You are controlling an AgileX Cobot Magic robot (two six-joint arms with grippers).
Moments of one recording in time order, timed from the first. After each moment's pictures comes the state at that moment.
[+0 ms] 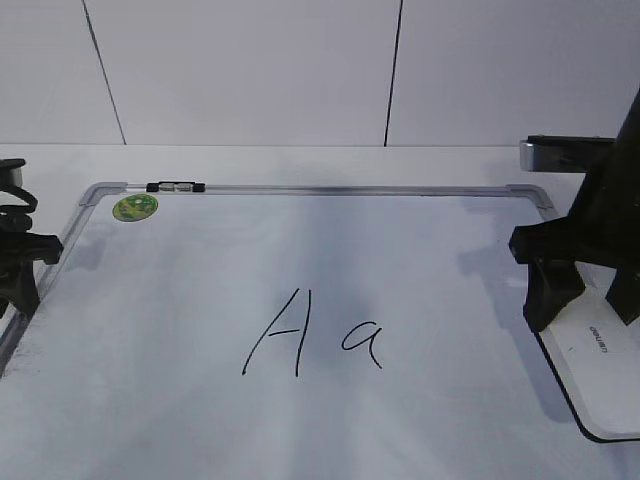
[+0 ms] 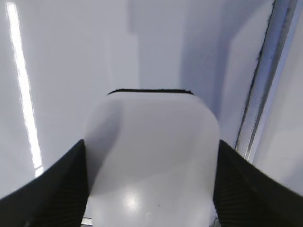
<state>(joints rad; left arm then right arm) -0.04 1.86 -1.10 -0.07 0.78 -0.08 0.26 1.63 -1.16 0.05 1.21 0.11</state>
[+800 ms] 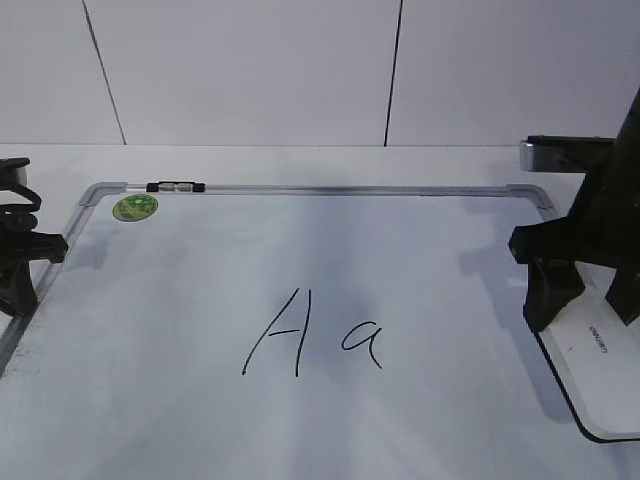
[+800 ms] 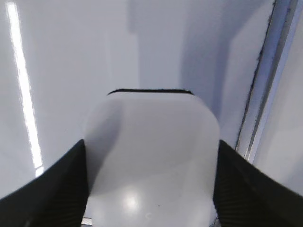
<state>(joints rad) -0.05 1.86 -1.10 -0.09 0.78 -0.08 0.26 1.63 -1.16 0.05 1.21 0.11</state>
